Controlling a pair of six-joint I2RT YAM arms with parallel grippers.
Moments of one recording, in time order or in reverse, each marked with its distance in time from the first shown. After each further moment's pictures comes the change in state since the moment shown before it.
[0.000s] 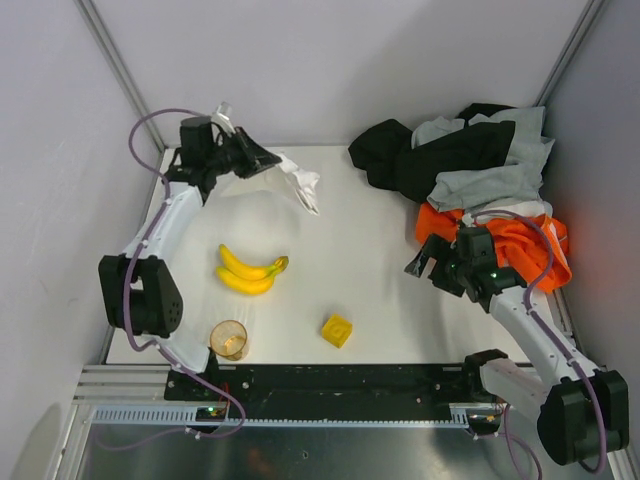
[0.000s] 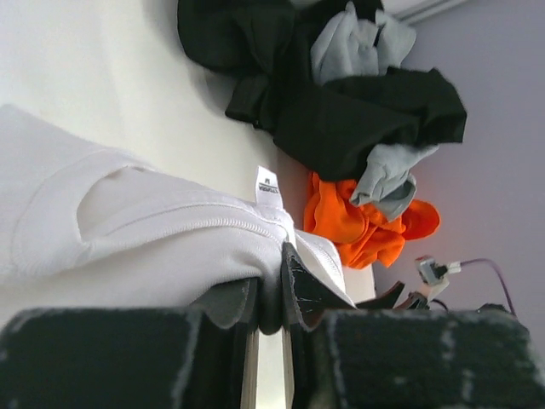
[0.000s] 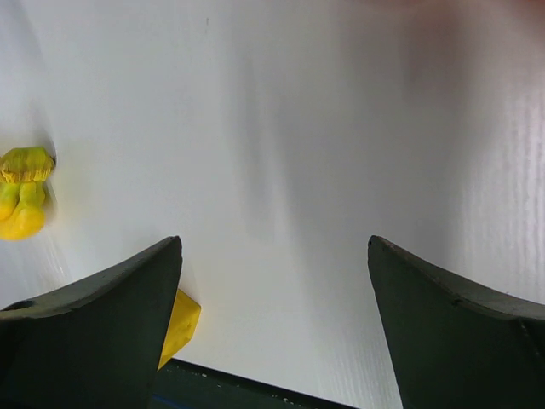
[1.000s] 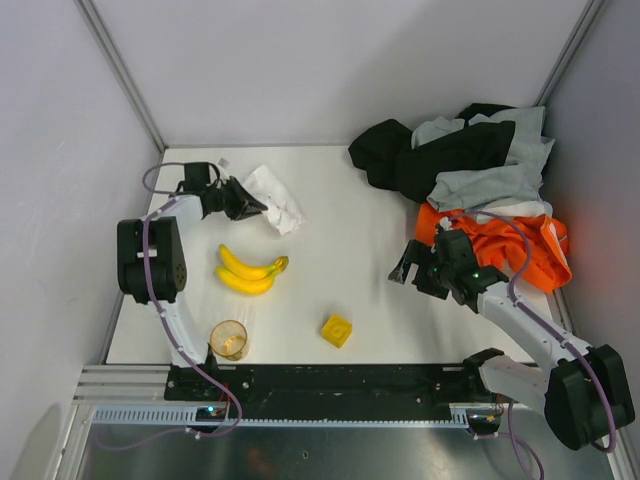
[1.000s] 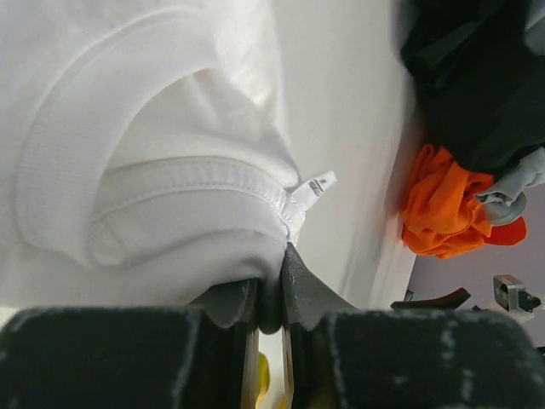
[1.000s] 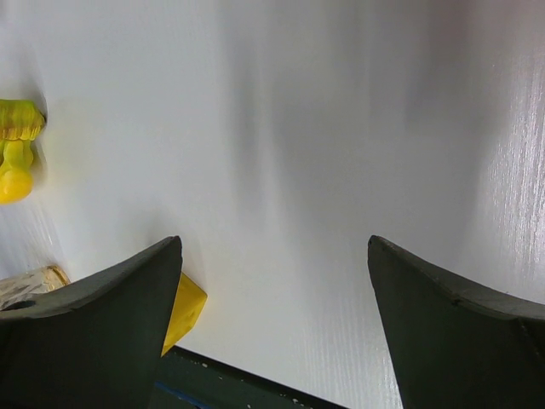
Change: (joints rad) left arm 0.176 0.281 -0.139 0.035 0.100 0.089; right arm 0.174 0.090 -0.025 0.102 0.026 0.056
